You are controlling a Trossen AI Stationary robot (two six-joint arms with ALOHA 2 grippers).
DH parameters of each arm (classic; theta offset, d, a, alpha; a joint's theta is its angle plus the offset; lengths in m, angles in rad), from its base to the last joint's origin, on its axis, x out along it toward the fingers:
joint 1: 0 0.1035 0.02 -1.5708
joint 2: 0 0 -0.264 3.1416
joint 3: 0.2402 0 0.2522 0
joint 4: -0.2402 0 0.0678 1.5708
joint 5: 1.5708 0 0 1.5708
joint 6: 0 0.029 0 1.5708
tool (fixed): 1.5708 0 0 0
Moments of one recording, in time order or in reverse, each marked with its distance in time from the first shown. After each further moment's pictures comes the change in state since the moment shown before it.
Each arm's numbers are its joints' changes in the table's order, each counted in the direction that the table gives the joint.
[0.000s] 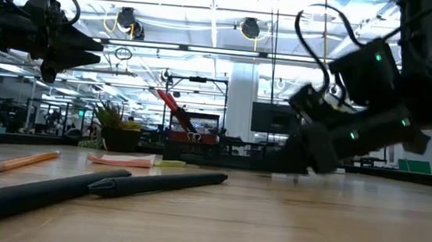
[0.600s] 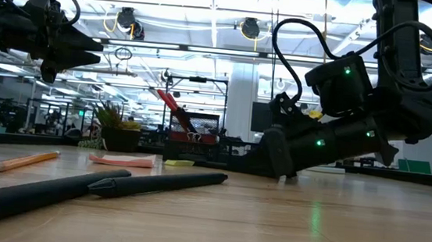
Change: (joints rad) left arm 0.000 0.000 0.000 -0.001 0.000 0.000; right arm -0.065 0.165 0.007 -0.003 0.050 0.025
